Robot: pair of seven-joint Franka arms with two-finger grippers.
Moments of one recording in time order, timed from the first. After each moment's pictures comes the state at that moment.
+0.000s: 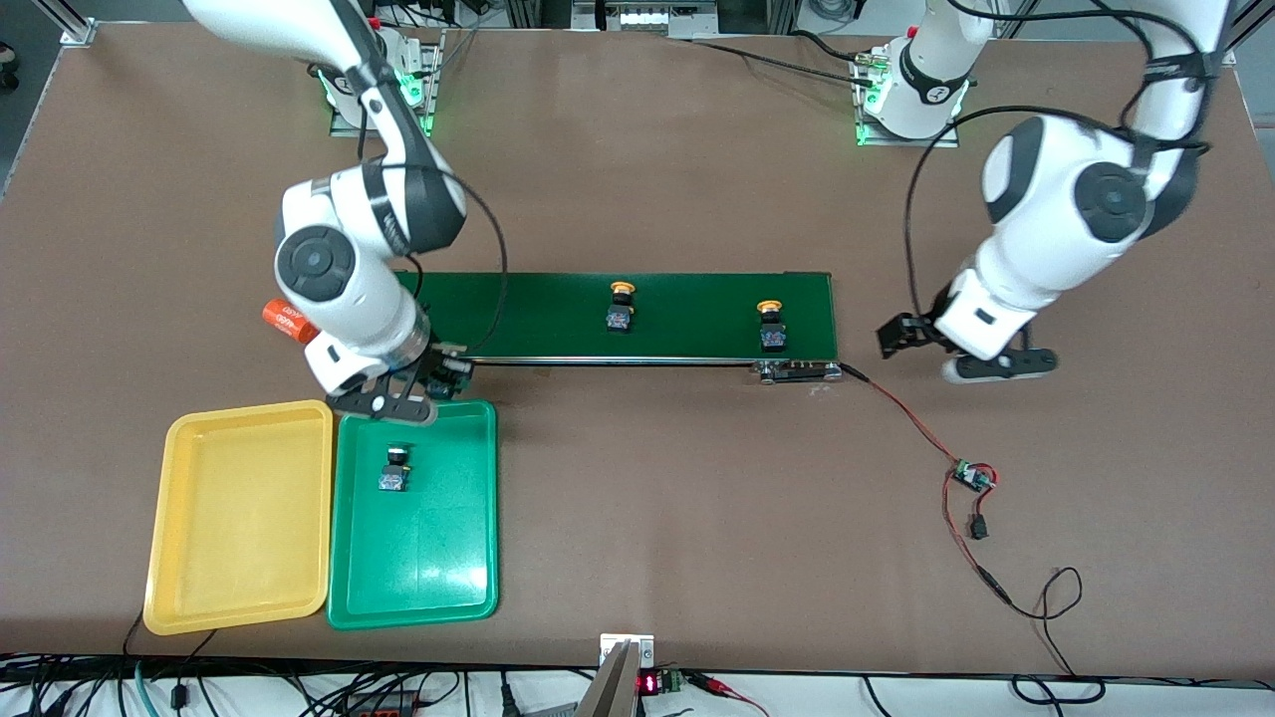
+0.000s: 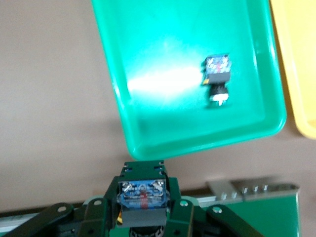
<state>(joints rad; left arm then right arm) 0.02 0.15 -0.20 -1.98 -0.07 2.17 -0.28 0.51 0.51 -0.18 -1.62 0.08 2.16 0.45</state>
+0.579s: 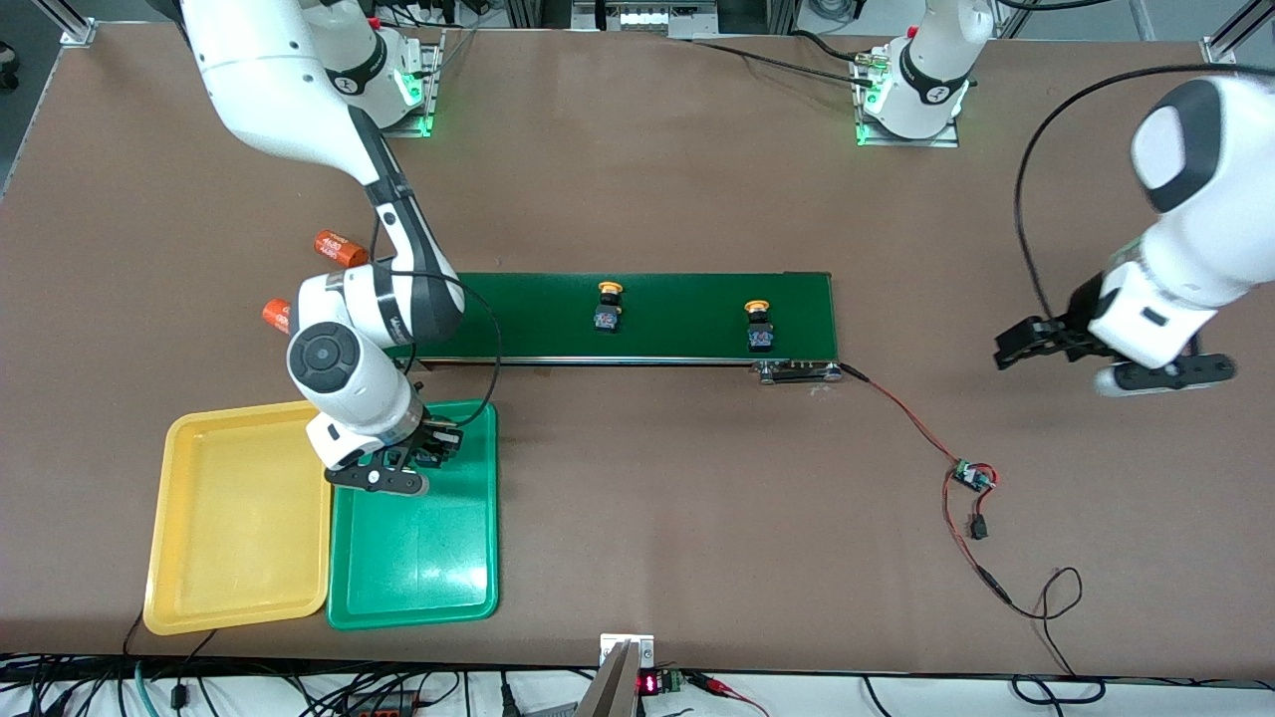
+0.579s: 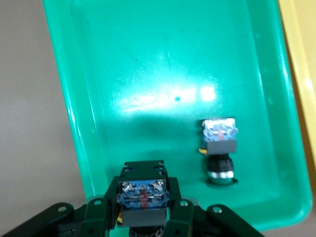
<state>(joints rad) 0.02 0.15 -0.06 -1.72 -0.07 1.93 -0.17 0.46 0.75 -0.18 -1.47 0.08 2.32 0.40</state>
